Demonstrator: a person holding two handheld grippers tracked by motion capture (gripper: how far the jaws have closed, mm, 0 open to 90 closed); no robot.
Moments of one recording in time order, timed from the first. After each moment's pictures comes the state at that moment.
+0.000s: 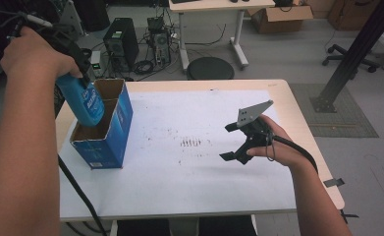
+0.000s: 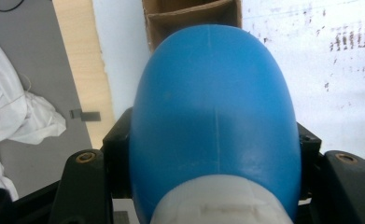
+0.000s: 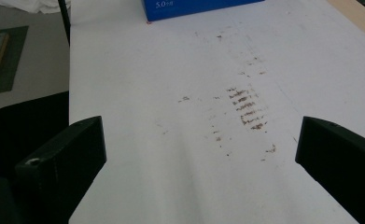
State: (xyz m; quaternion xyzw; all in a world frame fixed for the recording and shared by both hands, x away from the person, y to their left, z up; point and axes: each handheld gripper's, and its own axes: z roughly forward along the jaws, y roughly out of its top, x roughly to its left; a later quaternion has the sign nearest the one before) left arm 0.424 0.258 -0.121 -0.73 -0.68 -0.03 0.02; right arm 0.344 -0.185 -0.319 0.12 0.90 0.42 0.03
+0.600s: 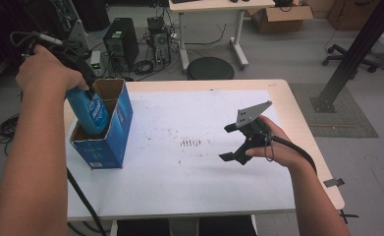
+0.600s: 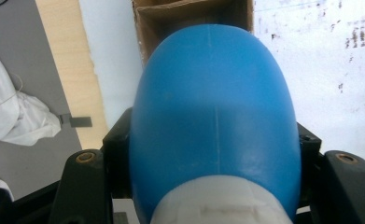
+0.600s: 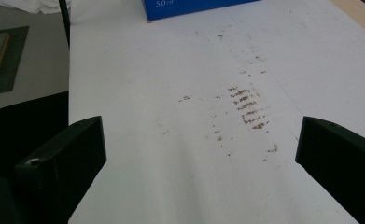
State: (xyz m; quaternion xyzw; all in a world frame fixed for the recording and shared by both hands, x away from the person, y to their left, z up) left arm 0.430 0.262 -0.162 -0.74 -0.68 -0.01 0.02; right arm 0.345 -0.184 -0.322 0.12 0.90 0.41 0.03
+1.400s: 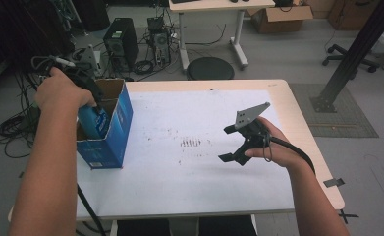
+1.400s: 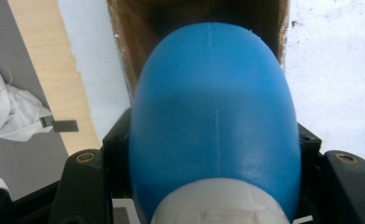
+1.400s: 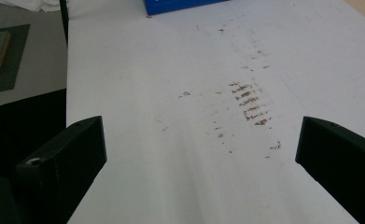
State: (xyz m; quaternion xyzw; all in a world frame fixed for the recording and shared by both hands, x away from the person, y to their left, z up) left arm 0.435 0.264 -0.222 -0.74 -0.67 0.00 0.04; right arm 0.347 -0.183 -0.330 0.12 0.90 0.41 0.02
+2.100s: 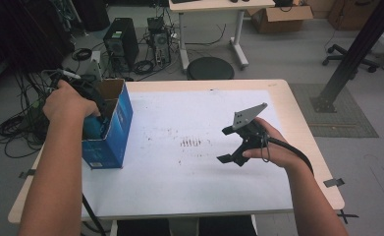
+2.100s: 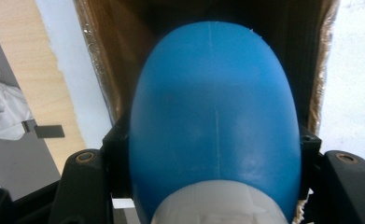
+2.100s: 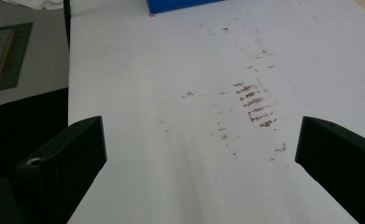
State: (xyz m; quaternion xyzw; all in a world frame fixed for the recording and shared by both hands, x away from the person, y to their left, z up) left arm 0.437 0.268 -0.258 -0.74 -0.68 0.02 0.04; right arm 0.347 -0.179 -0.332 0.12 0.90 0.41 0.02
